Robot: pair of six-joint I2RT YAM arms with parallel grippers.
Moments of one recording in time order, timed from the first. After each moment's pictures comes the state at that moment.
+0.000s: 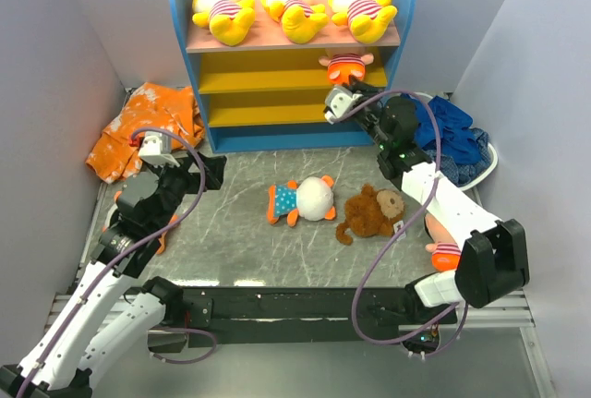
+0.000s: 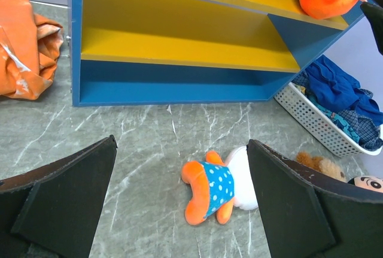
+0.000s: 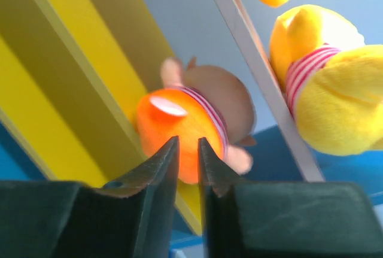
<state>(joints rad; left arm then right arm) -0.45 0.62 0.77 -0.22 -0.17 -0.42 0.38 1.39 1.07 0.42 -0.18 -1.00</state>
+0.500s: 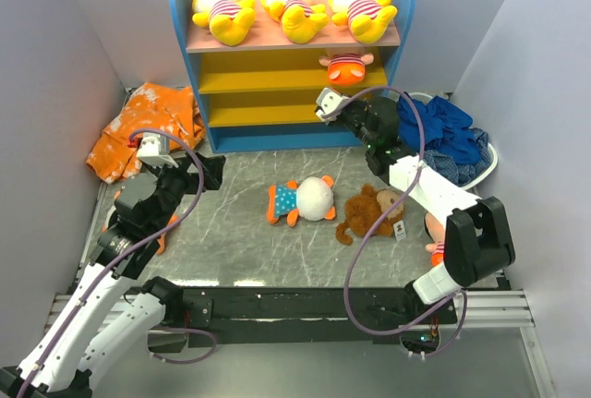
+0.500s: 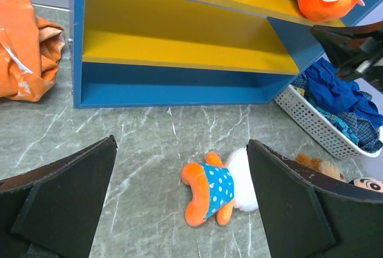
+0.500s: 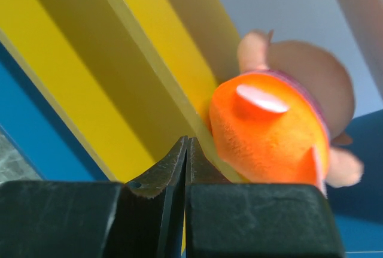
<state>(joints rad) -0.45 0.61 0.77 -0.22 -0.17 -0.42 0.39 1.51 1.08 0.41 -0.20 -0.87</state>
